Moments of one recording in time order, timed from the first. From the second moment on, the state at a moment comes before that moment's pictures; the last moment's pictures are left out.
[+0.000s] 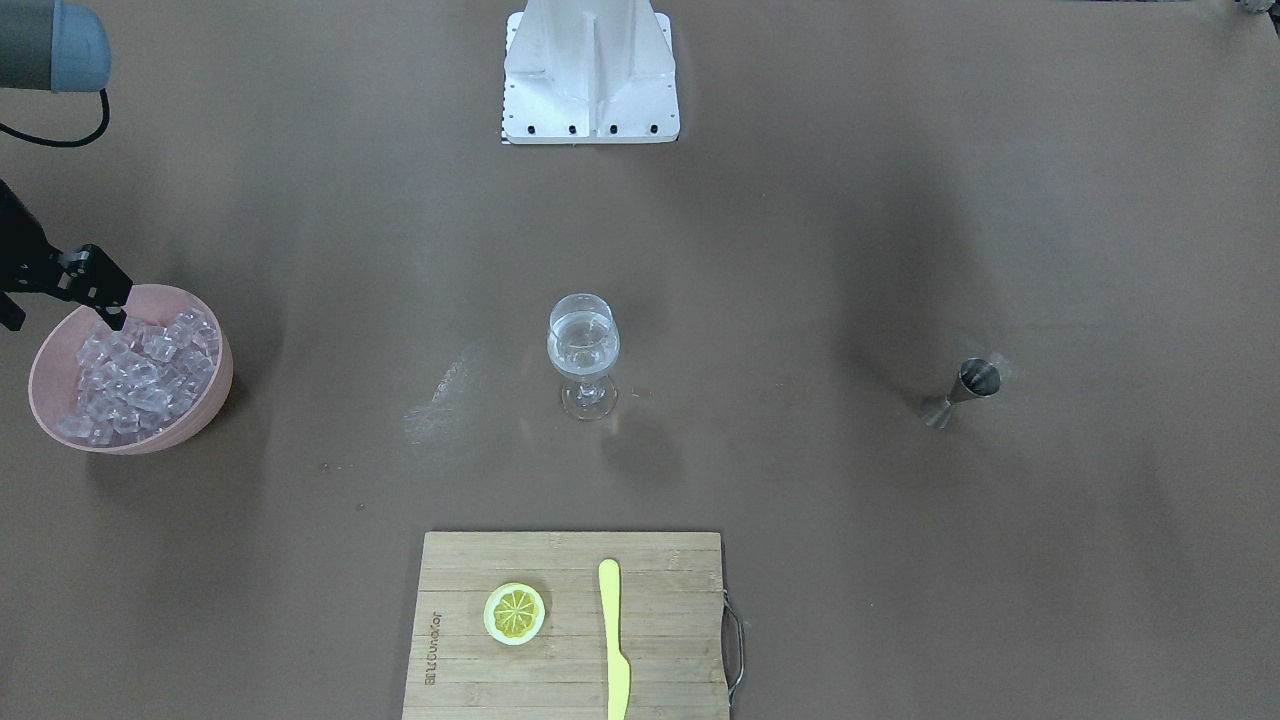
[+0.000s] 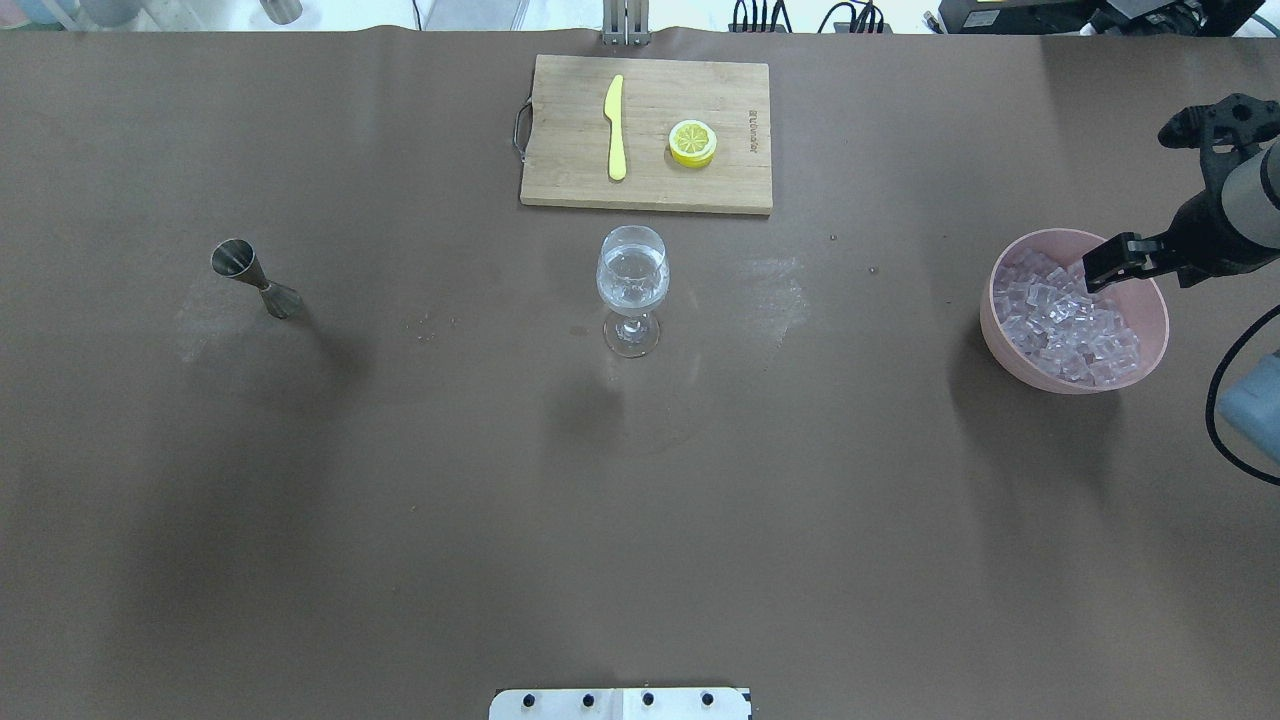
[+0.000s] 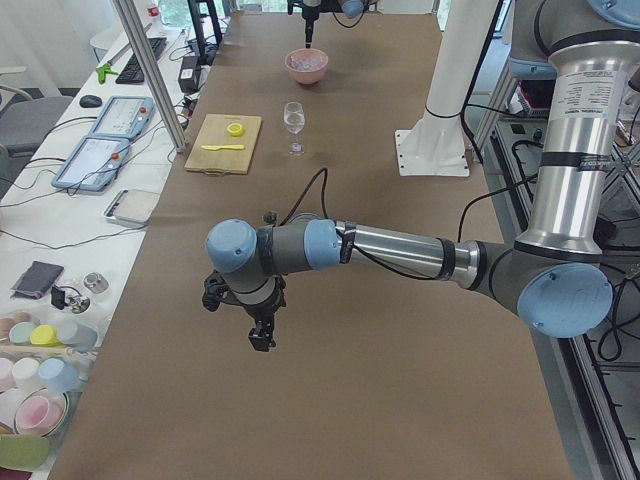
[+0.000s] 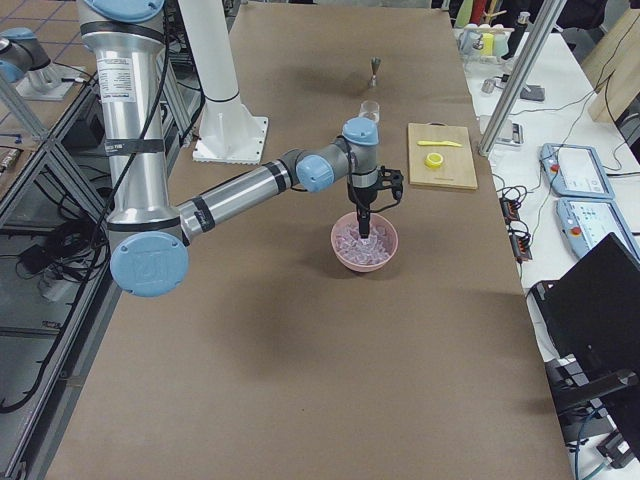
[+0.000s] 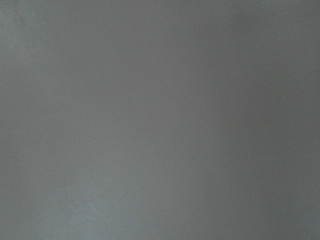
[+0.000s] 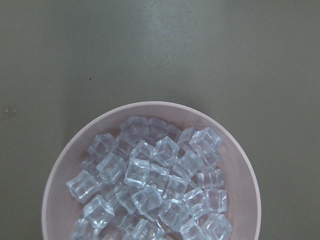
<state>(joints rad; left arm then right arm) -1.61 -1.64 -1.65 -1.24 -2.38 0.26 1.04 -1.51 1.95 -1.51 2.06 0.69</state>
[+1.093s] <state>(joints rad) -1.61 -1.59 -1.65 -1.37 -2.43 0.14 0.94 -1.47 1.80 -1.29 1.98 0.83</state>
